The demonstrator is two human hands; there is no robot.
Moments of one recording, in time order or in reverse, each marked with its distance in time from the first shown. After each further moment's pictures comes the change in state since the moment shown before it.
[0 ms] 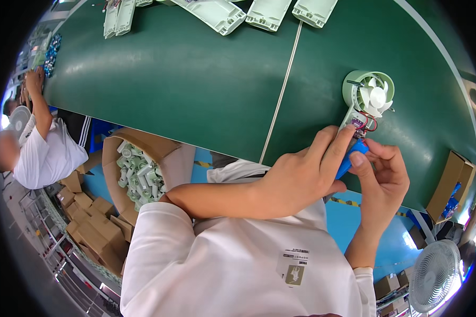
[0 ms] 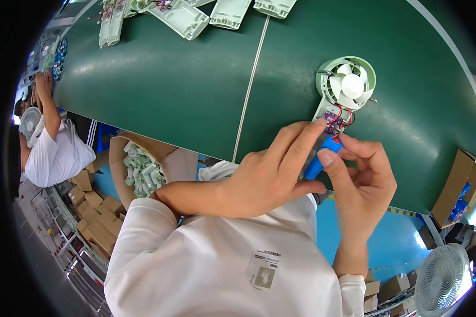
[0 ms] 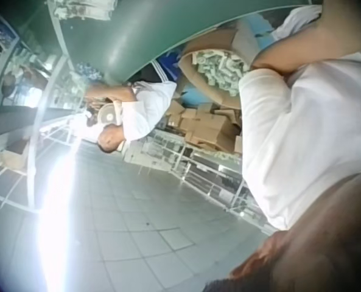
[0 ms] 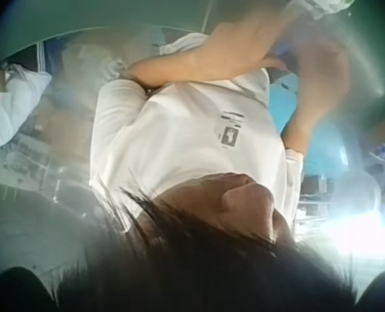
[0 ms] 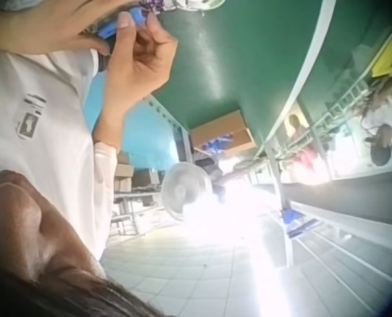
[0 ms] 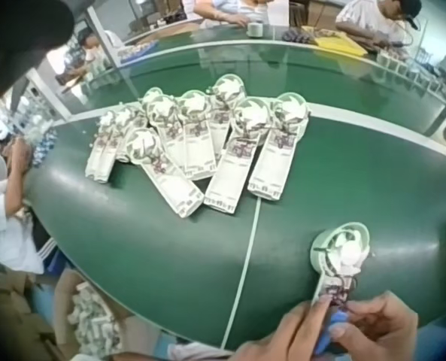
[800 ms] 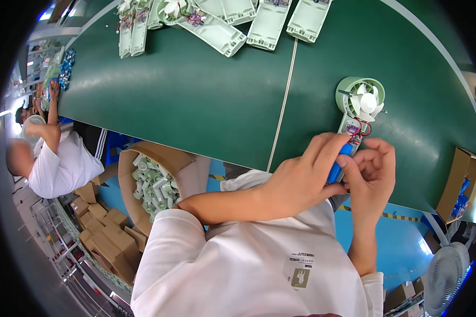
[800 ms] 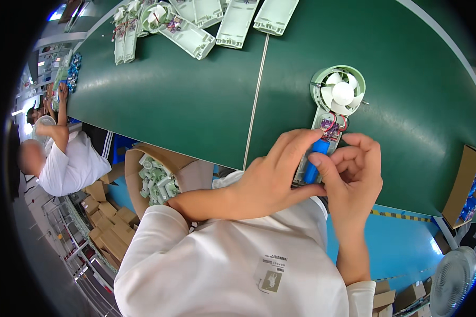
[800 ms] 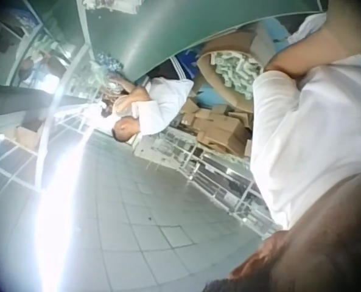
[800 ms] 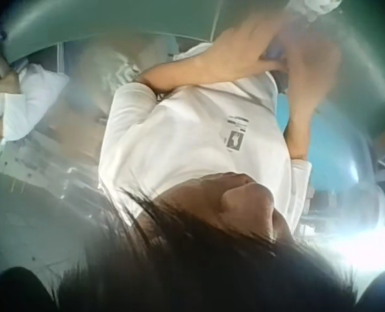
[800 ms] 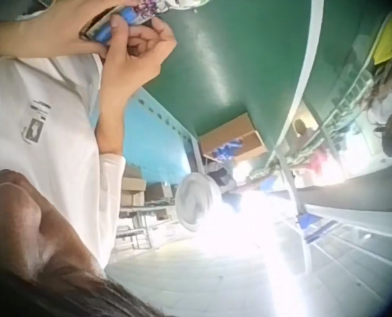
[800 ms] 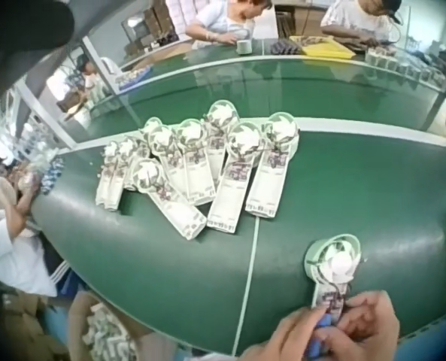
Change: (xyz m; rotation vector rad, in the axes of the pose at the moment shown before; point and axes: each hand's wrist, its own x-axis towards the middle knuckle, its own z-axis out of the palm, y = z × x) left_hand 0.000 -0.007 0.001 -0.200 0.115 0.000; right_hand -0.002 0.017 0.015 -0.047 0.028 0.005
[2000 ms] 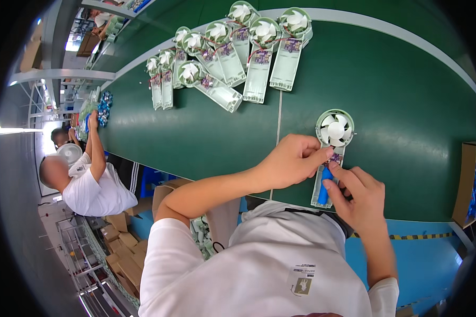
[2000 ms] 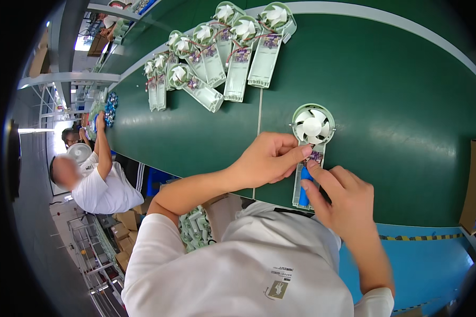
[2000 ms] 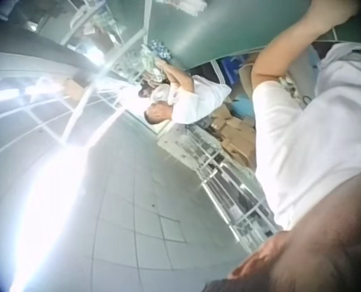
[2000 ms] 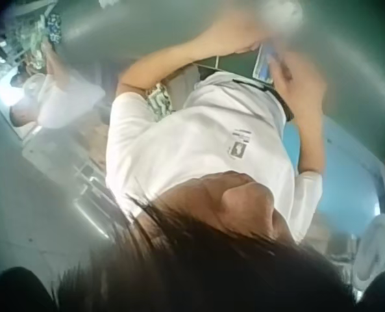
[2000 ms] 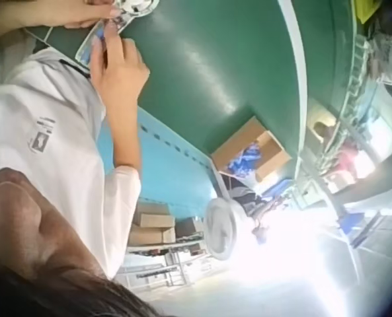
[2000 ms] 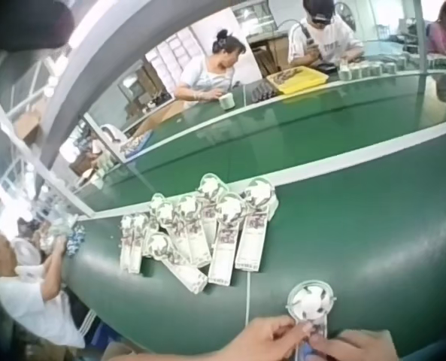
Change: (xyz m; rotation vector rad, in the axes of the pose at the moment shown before) left_hand 0.085 -0.006 -0.038 -0.464 -0.473 -0.640; right_hand 0.025 0.005 -0.030 -0.492 -0.114 -0.641
